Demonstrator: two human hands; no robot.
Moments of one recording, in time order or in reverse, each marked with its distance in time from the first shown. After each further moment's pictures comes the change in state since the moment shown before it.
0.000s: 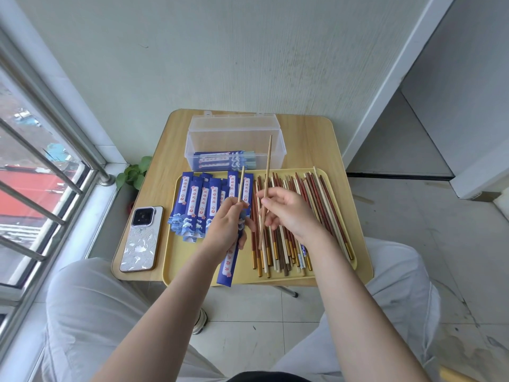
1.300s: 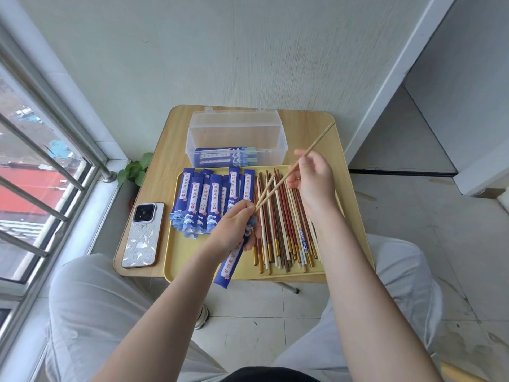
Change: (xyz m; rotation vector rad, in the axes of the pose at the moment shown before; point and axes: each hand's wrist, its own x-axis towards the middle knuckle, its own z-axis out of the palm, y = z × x) left_hand -0.006 0.003 0.002 0.053 -0.220 0.001; right_hand 0.026 -0.018 -0.021 0.172 0.488 -0.214
